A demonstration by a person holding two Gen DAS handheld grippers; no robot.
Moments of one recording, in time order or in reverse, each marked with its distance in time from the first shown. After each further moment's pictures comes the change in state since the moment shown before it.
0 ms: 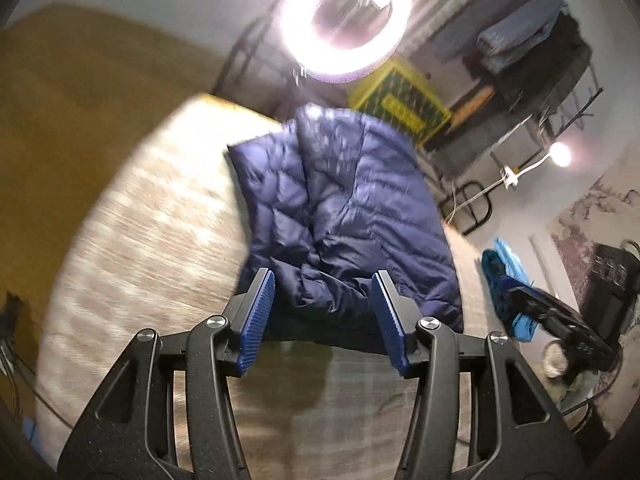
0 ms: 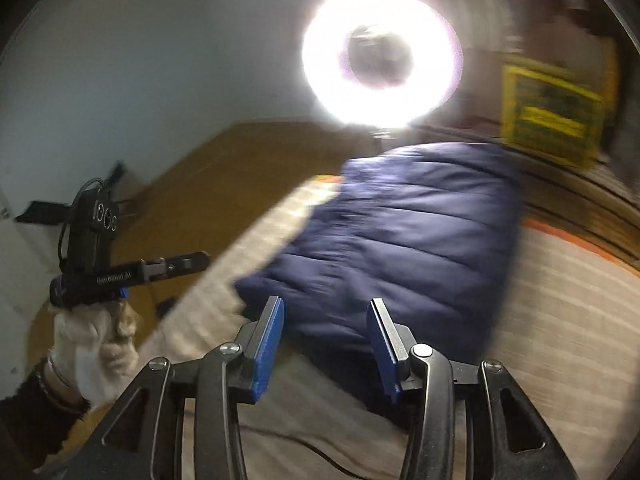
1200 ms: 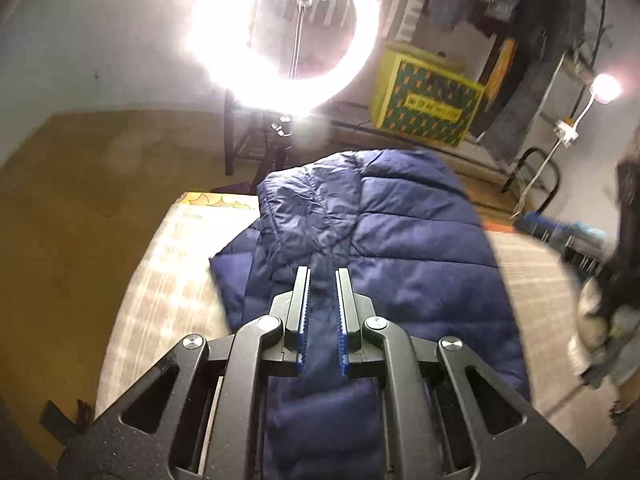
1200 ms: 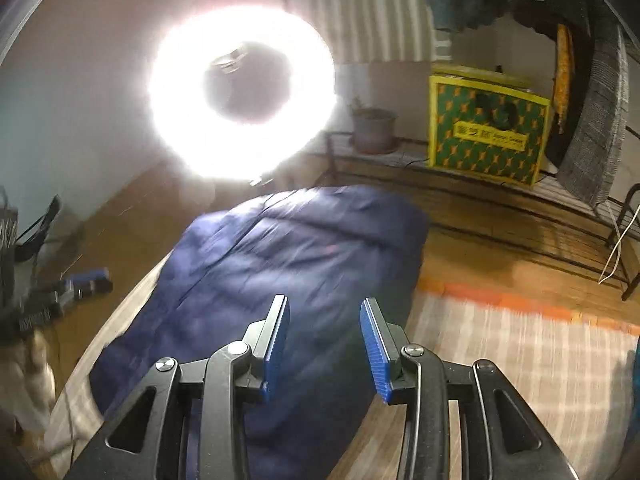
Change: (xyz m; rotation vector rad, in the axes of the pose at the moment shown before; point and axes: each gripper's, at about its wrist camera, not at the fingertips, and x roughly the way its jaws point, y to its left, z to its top) left arm 0.092 -0.077 0.079 0.301 -0.099 0.323; right arm 0.104 -0.141 0.054 0.052 -0.121 -0.192
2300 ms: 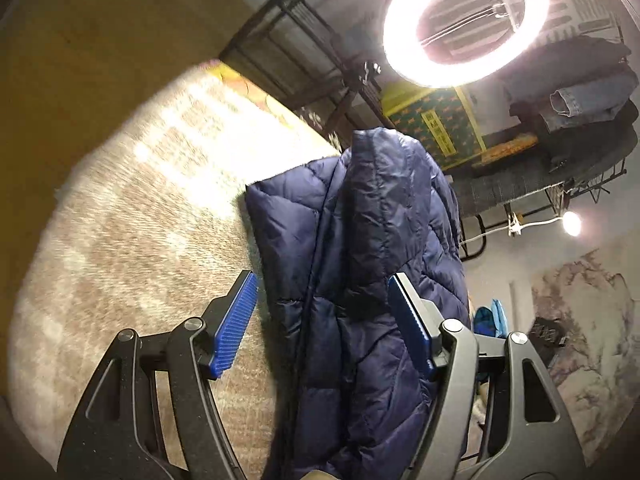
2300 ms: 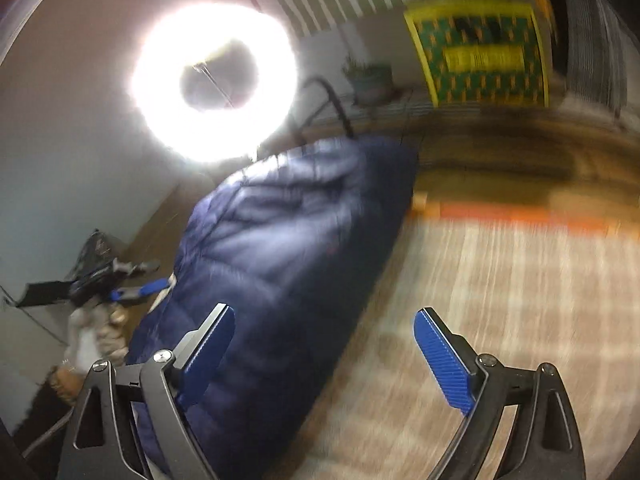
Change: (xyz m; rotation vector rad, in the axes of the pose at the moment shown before) left arm 0.087 0.168 -0.029 -0.534 0.228 -0.454; right arm 0.006 -0.080 -0.055 0.208 0.133 0.242
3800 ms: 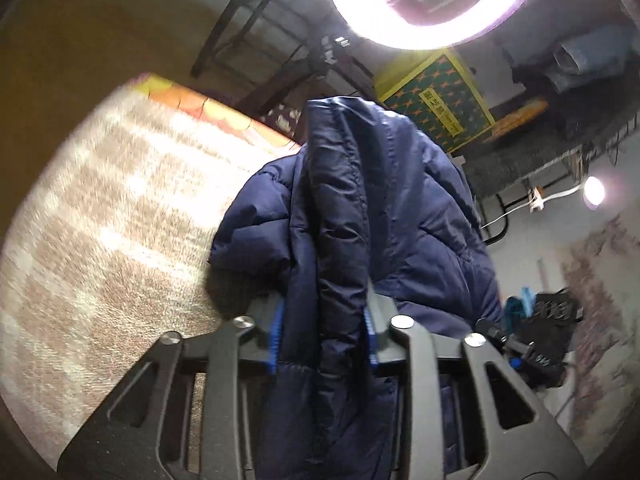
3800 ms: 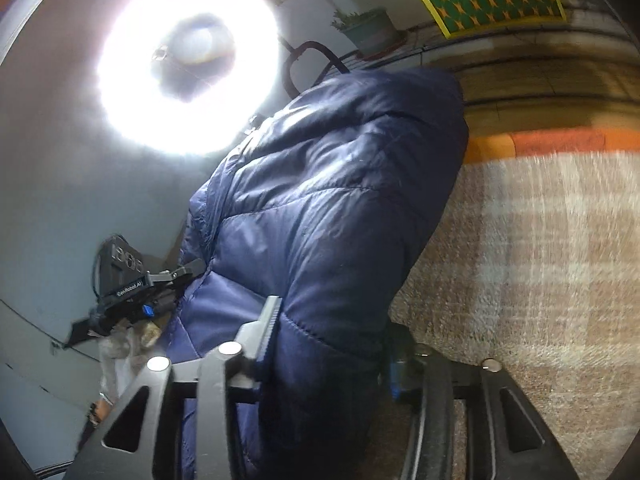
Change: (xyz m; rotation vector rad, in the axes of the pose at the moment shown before) left arm 0.048 -0.068 0.007 0.184 -0.007 0.108; right arm 0.083 0.011 -0.006 0.140 0.074 0.116
